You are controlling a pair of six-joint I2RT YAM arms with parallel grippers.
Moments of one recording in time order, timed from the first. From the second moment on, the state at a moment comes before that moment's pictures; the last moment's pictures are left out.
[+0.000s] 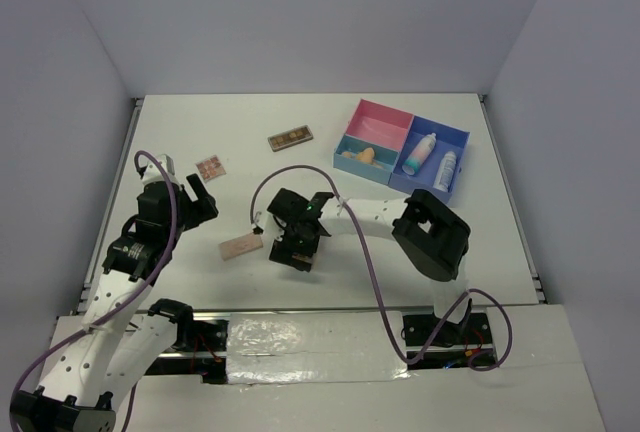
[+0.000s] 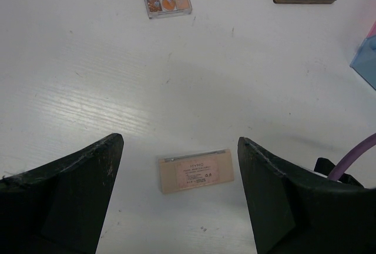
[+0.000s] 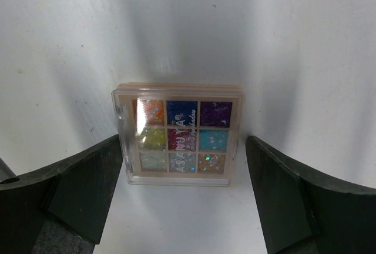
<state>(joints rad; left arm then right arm) -0.22 0.69 0.72 -0.58 -0.27 -0.51 1.02 1.93 1.28 -0.57 -0.10 -0.30</state>
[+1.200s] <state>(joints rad) -0.22 0.77 0.57 -0.48 -0.05 -0.59 0.17 1.99 1.98 -0.73 -0.27 -0.29</state>
